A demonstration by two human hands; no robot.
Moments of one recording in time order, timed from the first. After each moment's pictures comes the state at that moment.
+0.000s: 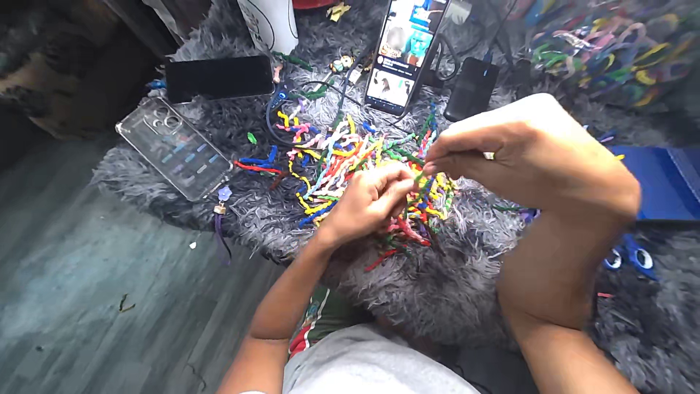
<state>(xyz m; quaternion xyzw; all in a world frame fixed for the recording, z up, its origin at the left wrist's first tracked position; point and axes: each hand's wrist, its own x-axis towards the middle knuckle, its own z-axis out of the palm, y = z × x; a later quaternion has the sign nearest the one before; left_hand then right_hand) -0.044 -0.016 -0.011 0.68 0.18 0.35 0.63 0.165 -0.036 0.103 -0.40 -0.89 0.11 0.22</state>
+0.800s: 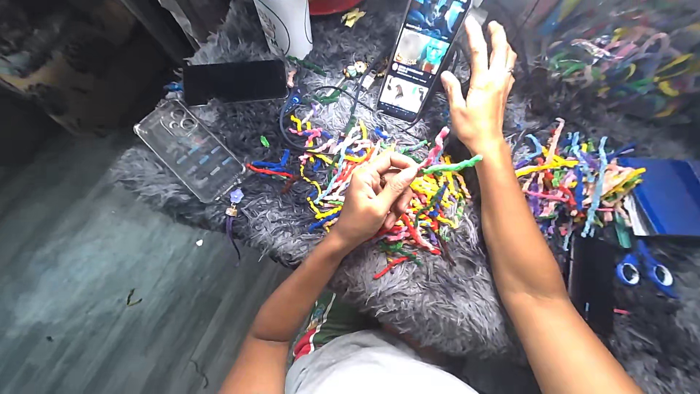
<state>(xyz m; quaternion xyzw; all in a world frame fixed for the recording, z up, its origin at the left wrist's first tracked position) -0.038 -0.017 -0.008 0.53 0.18 0.47 0.68 0.202 0.085 -0.008 -0.66 -0.66 -0.07 0.34</state>
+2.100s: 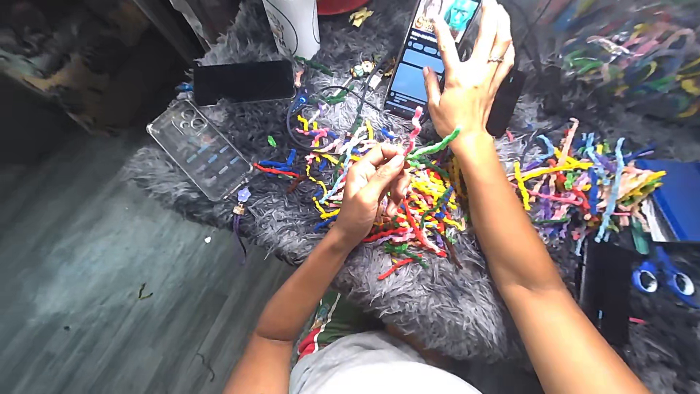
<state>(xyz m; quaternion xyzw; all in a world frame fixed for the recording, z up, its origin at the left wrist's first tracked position) -0.038 -0.010 -0.011 0.45 0.17 0.51 0.72 0.161 0.101 -0.008 -0.65 -0.67 -0.20 0.30</state>
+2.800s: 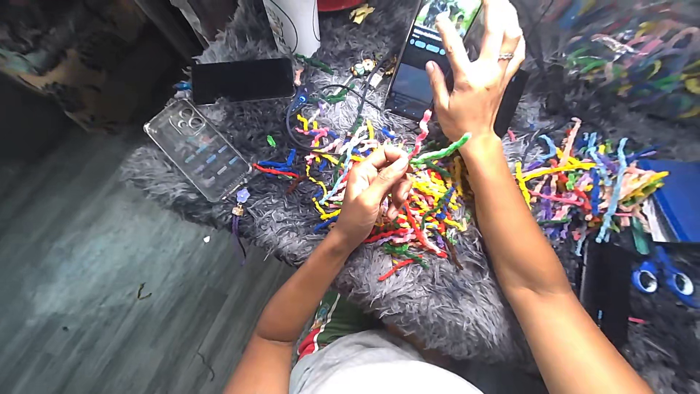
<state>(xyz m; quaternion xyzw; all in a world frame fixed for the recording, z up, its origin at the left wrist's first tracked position) -0.037 -0.010 -0.010 0.45 0.16 0.50 0.72 0.172 0.099 -0.008 -0.59 -0.69 -0.23 0.34</state>
